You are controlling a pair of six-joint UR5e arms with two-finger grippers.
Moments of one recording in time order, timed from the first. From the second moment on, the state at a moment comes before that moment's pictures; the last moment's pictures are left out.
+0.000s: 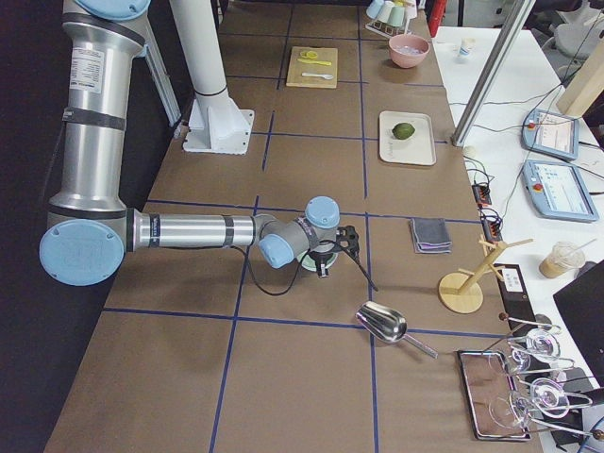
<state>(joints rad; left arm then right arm) -1.54 -1.49 -1.63 -1.64 -2.37 0.03 1.09 -1.71 1.66 -1.01 2.26 0.49</state>
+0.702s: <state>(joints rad) -1.54 -1.49 -1.63 -1.64 -2.37 0.03 0.95 -1.39 1.84 -1.33 2.24 0.90</state>
